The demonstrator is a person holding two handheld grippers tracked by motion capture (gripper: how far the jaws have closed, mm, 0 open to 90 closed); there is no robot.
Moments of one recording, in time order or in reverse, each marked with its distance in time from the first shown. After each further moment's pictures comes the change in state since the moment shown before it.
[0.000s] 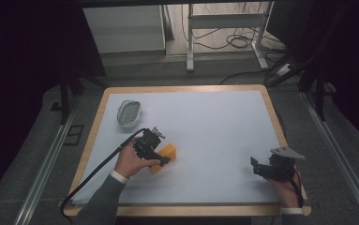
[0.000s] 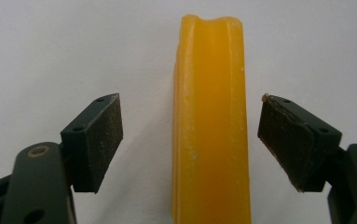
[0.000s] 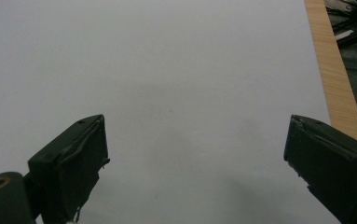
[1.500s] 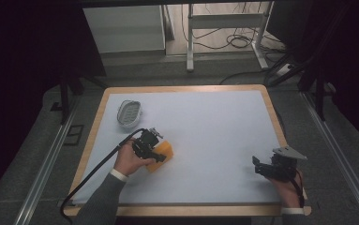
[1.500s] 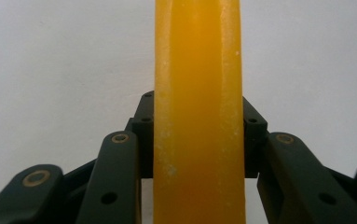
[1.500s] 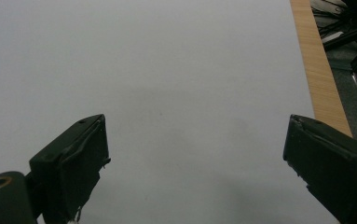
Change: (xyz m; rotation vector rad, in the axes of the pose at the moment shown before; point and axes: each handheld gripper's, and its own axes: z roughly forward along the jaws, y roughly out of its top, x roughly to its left) left arm 0.015 -0.005 0.001 0.023 -0.069 -0.035; right arm -0.003 0.000 -0.002 -0.014 -0.026 0.012
